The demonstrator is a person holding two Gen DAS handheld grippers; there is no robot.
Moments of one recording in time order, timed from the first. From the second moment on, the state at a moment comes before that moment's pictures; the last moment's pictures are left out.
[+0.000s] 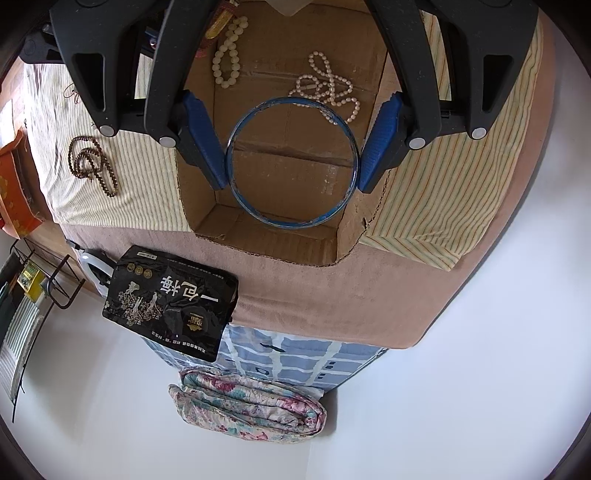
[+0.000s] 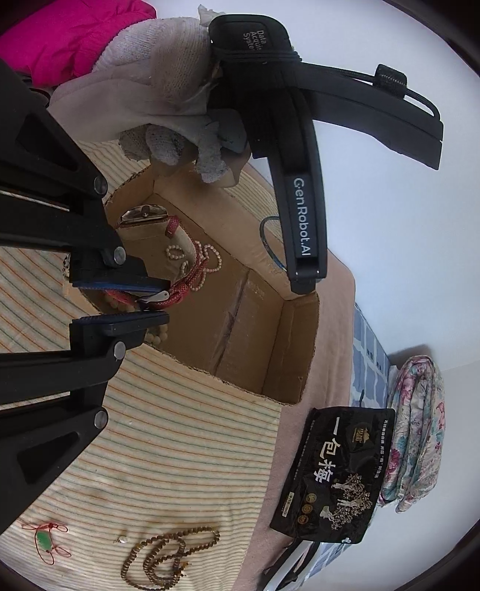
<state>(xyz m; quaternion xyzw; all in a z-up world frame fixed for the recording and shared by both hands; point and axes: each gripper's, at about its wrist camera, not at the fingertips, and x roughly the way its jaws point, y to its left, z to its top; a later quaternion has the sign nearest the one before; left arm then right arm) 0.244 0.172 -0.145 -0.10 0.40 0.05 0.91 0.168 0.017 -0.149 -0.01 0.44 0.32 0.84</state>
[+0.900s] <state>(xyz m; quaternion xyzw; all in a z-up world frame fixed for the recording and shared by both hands) 0.236 0.159 -0.126 -0.10 0.39 0.05 0.91 0.156 0.000 -0.129 -0.03 0.40 0.31 0.86</state>
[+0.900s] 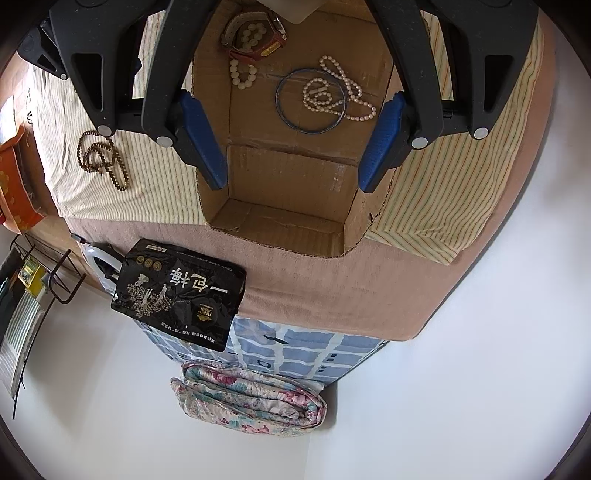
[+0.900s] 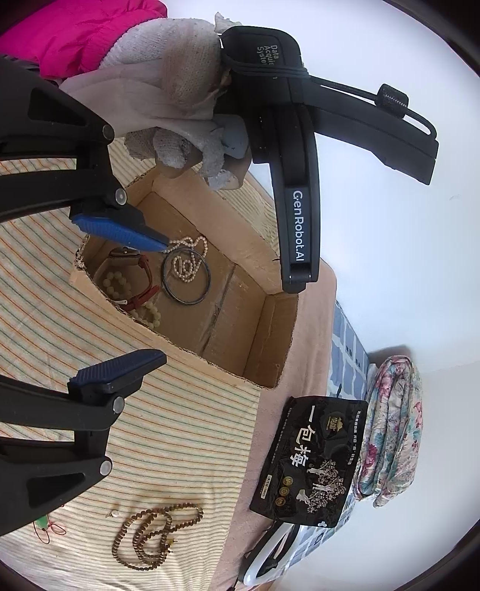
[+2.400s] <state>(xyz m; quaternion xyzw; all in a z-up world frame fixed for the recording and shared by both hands) 0.205 -0.023 -0.134 -0.03 0.40 -0.10 0.91 0.123 -0.275 -0.139 0.01 0.39 0.12 0.91</state>
